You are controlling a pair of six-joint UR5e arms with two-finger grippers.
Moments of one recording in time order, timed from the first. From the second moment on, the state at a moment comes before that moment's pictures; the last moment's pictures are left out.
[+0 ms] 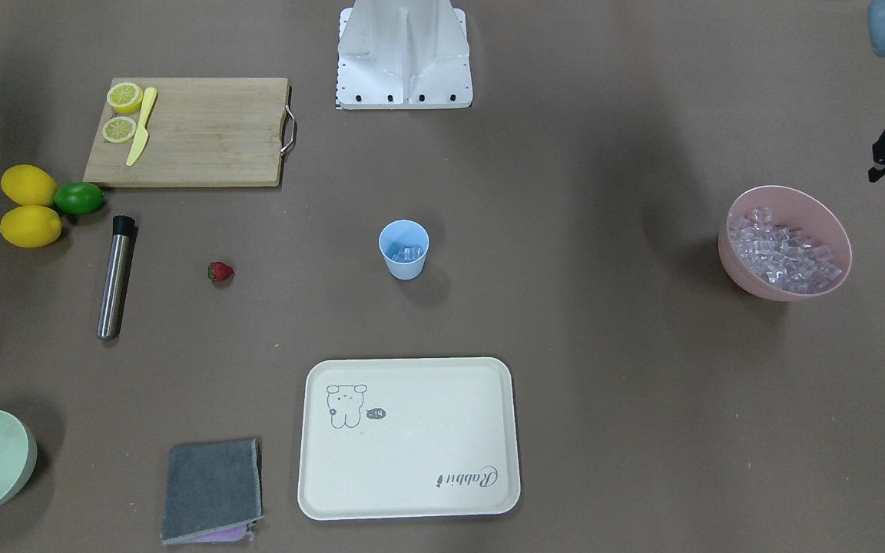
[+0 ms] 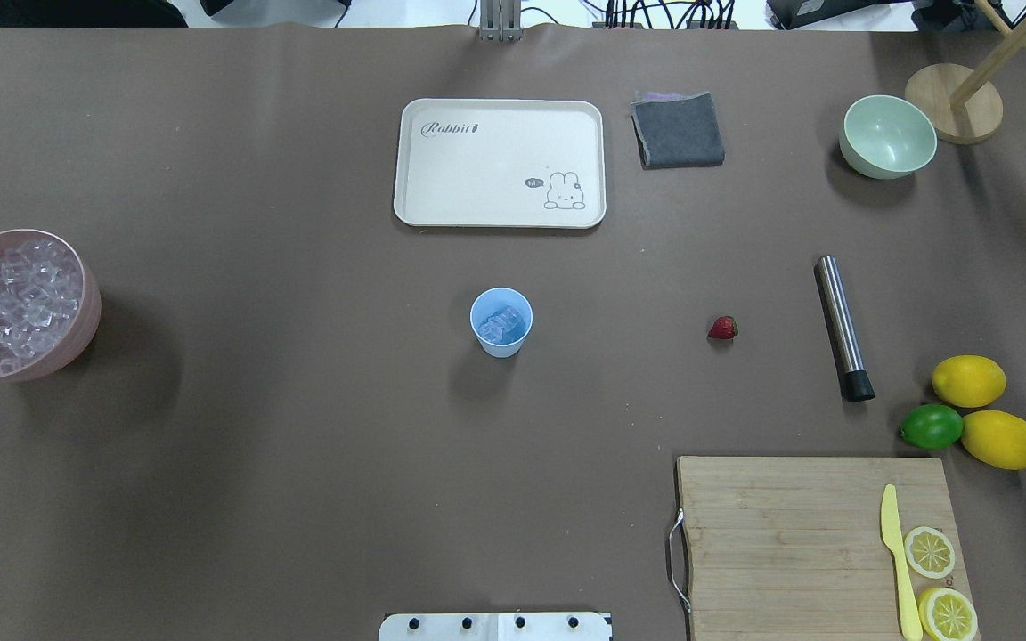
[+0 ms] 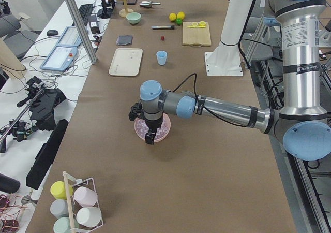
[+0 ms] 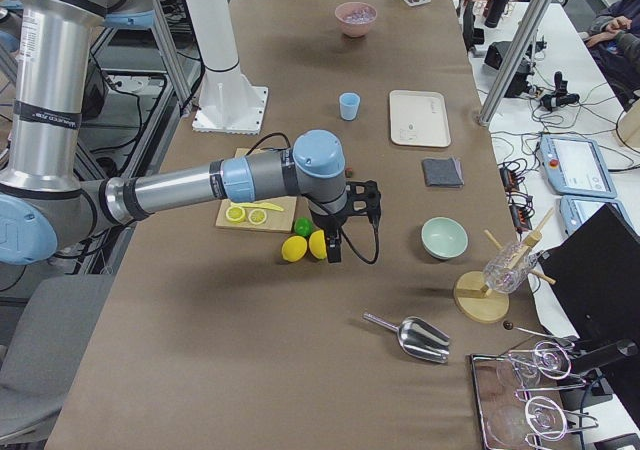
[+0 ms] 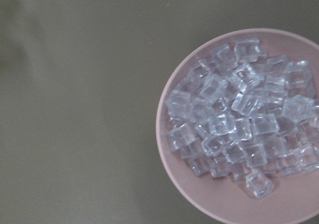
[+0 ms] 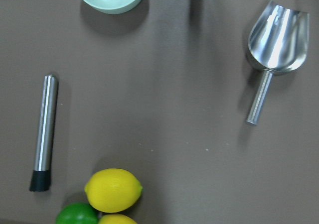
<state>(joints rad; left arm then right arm) -1.37 -1.43 -1.87 -1.61 -2.29 0.01 1.49 -1.76 2.05 -1.60 2.38 0.16</state>
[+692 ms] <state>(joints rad) -1.49 -1.38 -1.85 -1.58 -2.30 0.05 1.02 -1.46 2.02 -1.60 2.19 0.77</state>
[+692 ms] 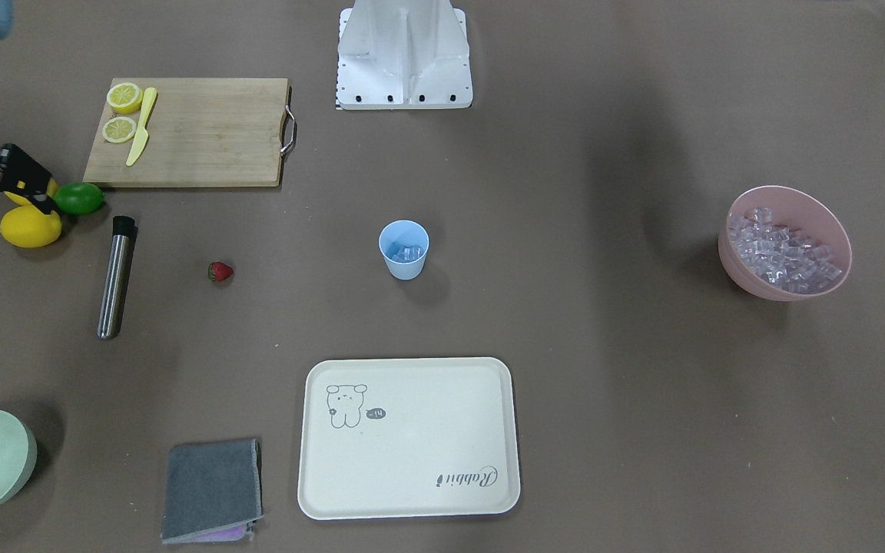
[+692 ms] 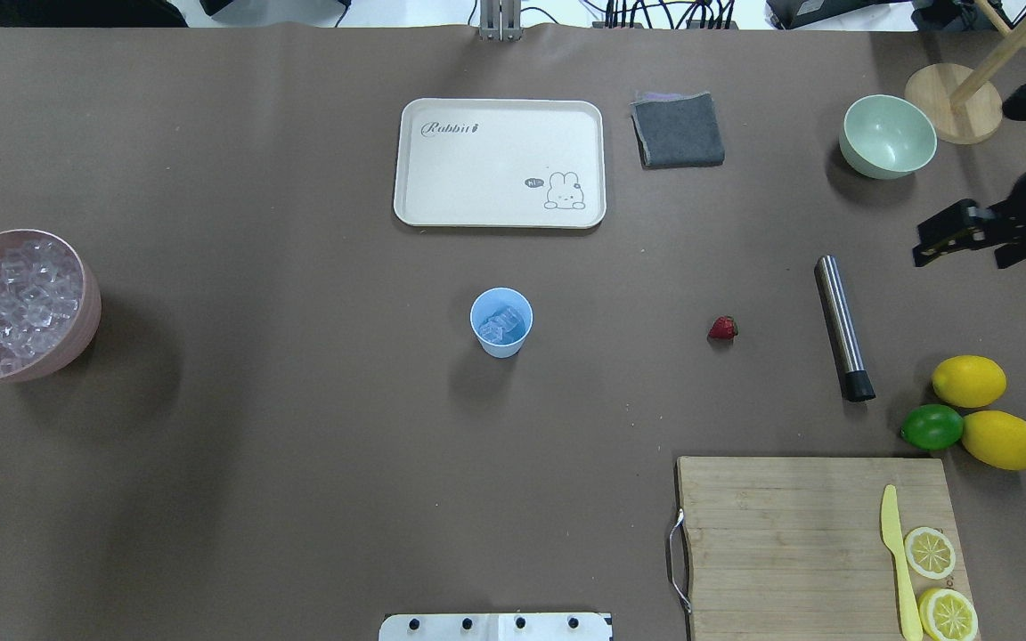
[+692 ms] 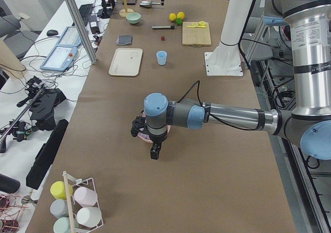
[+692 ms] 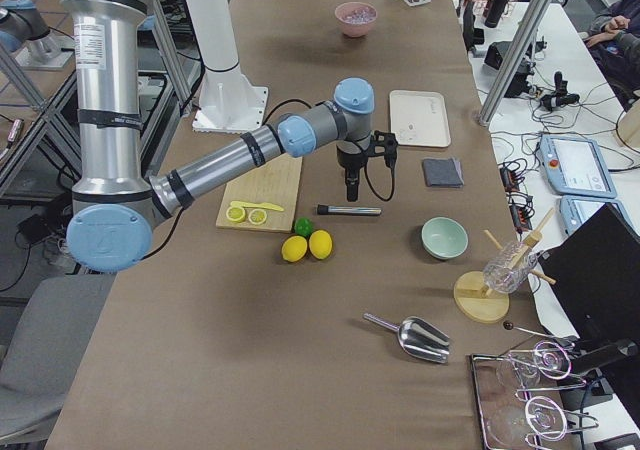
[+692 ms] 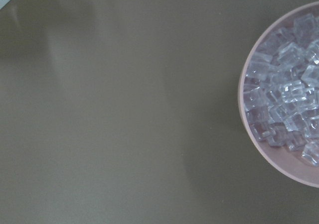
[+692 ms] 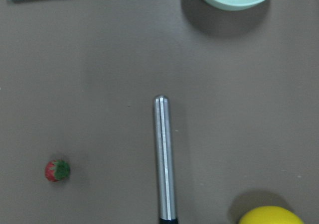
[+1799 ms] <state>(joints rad) -1.51 -1.36 -1.85 -1.59 -2.30 0.05 0.71 -1.23 1.71 -1.34 1.96 0.93</state>
